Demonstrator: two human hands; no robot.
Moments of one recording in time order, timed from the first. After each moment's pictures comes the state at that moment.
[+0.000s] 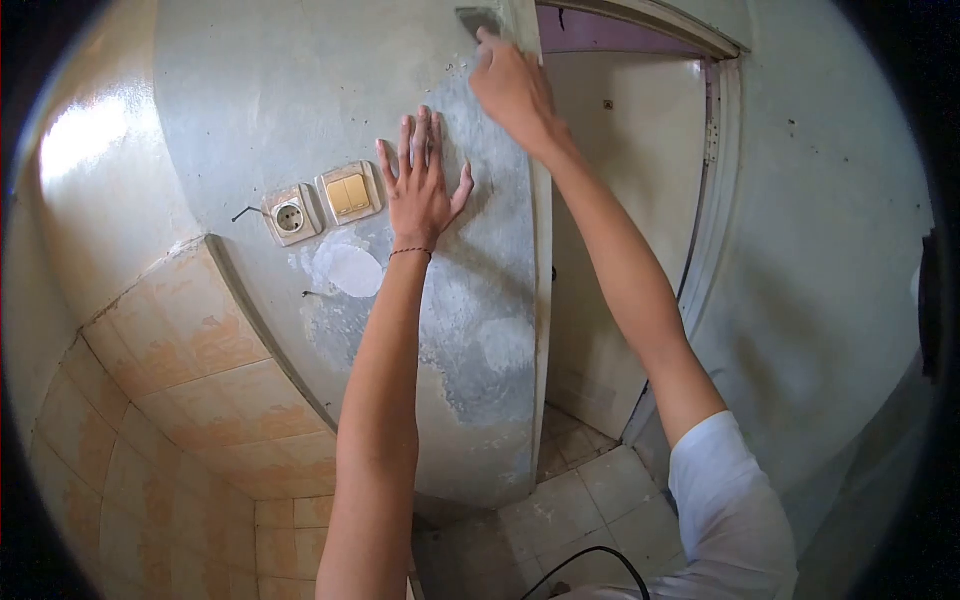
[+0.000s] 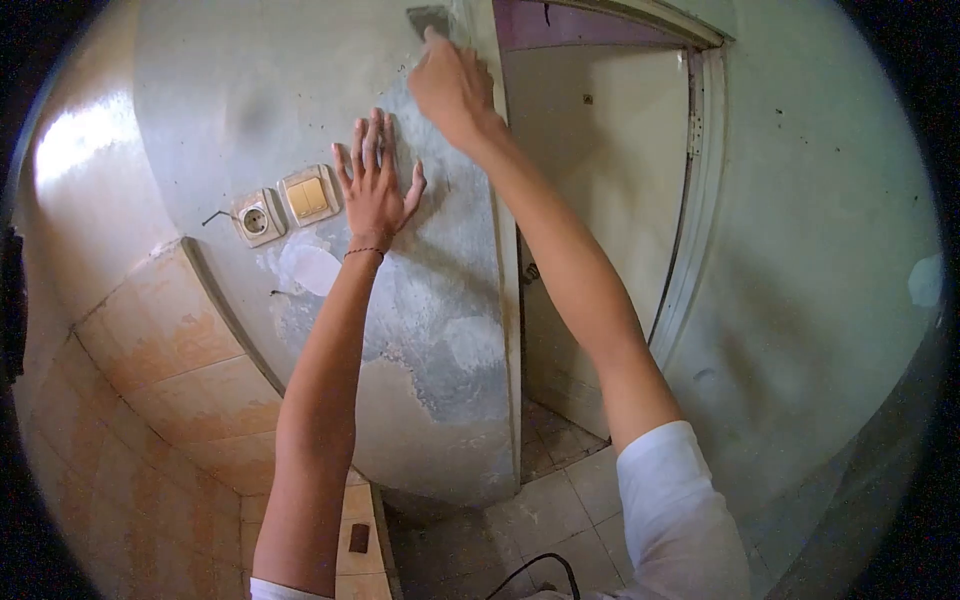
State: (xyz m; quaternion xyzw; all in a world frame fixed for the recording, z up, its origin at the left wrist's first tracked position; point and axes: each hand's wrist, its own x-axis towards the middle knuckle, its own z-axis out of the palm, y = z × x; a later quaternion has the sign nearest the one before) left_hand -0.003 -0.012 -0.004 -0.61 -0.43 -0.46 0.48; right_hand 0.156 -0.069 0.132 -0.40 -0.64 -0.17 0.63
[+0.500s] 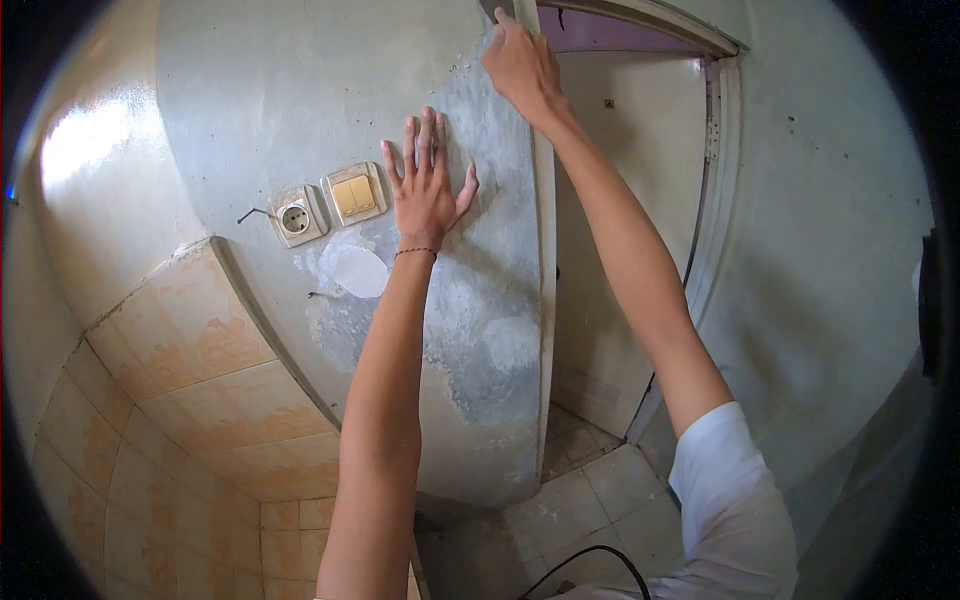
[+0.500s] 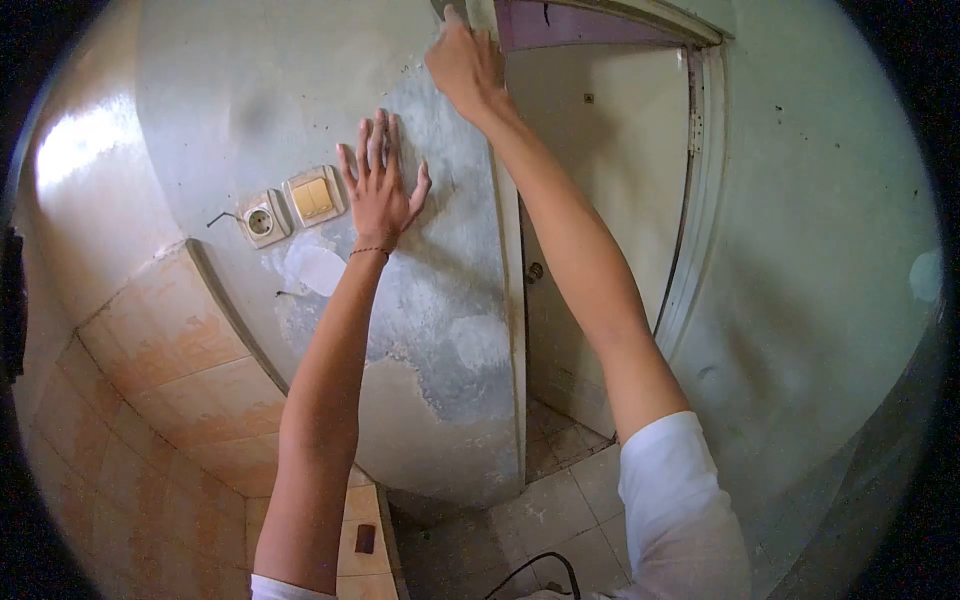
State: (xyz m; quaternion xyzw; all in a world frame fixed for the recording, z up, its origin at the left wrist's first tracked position) left_hand -0.005 -0.012 -0.003 -0.62 -0.41 -0.47 0.48; right_hand 0.165 -0.050 0.156 -0.40 -0.61 -0.21 0.65
